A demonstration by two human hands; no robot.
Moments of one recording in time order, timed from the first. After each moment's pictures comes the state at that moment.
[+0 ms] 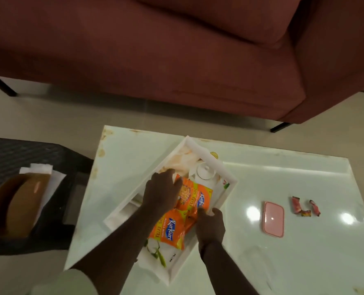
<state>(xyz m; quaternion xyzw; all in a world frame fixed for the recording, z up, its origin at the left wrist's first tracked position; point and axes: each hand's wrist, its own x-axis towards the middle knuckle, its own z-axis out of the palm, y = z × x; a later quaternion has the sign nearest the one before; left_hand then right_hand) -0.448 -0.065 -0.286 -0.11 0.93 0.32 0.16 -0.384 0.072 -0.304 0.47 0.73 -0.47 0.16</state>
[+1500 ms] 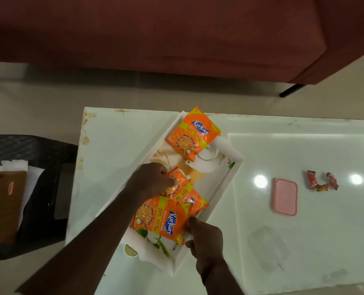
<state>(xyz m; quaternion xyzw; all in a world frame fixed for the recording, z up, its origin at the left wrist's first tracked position) -0.465 -0.090 -0.319 -0.08 0.88 0.30 0.36 -0.343 0.065 -0.288 0.50 0.64 -0.52 0.26</state>
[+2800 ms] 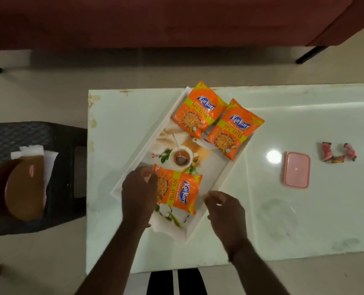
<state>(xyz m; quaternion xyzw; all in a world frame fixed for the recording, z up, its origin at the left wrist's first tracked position) -0.375 -0.098 -0.307 -0.31 0.87 0.36 0.14 -0.338 0.094 -0.285 0.32 0.82 -0.39 0.27</state>
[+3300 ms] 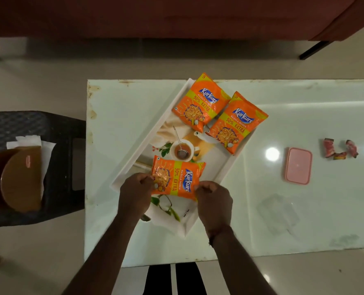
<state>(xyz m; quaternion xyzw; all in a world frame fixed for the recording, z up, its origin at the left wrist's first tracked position) -0.360 -0.111 -0.322 -0.32 0.83 0.39 0.25 -0.347 0.062 -0.294 0.36 0.81 -0.40 0.23</state>
